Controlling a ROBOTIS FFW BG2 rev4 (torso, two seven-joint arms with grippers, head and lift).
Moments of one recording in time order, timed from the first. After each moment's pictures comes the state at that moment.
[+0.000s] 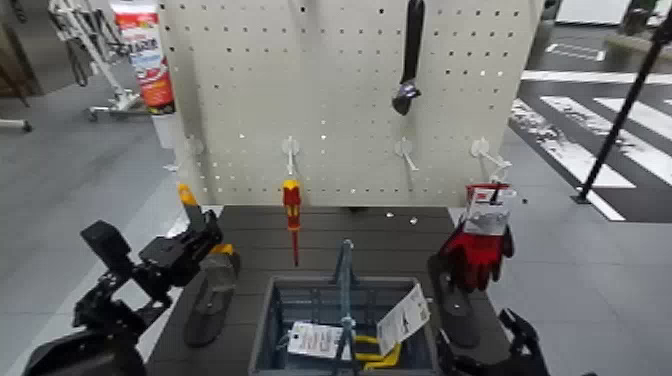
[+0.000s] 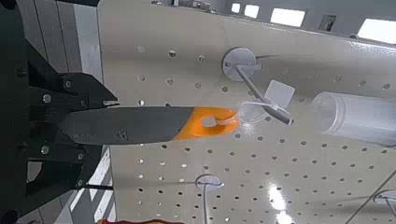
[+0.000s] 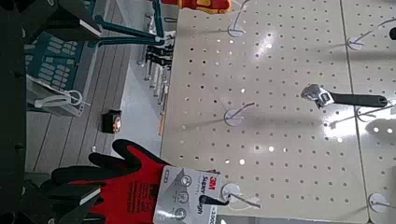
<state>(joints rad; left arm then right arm) -0.32 0.08 0.23 -1.11 0.23 -0.20 -0.81 0.36 -0.20 0.10 -1.74 -0.08 -0.36 0.12</state>
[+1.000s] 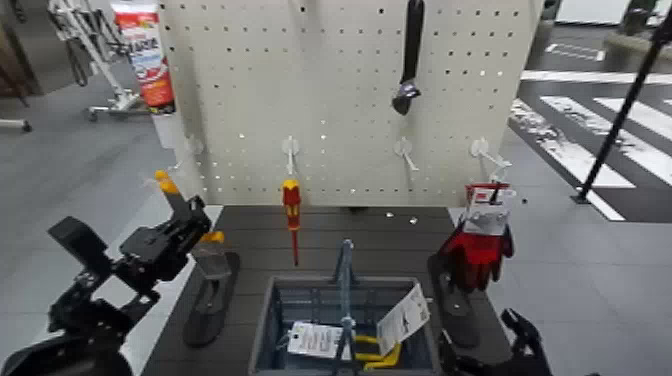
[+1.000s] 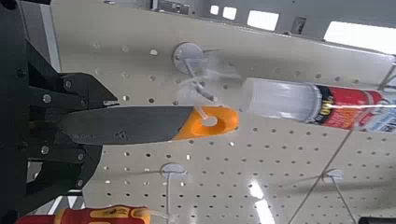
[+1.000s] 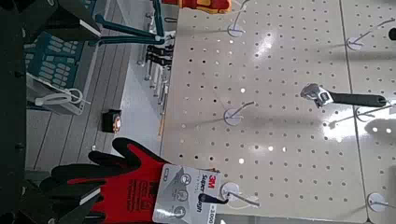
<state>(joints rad) -0.22 0.06 0.25 -1.36 0.27 -0.15 -0.79 0.37 -0.20 0.09 -1.75 -0.08 -0.36 0.13</state>
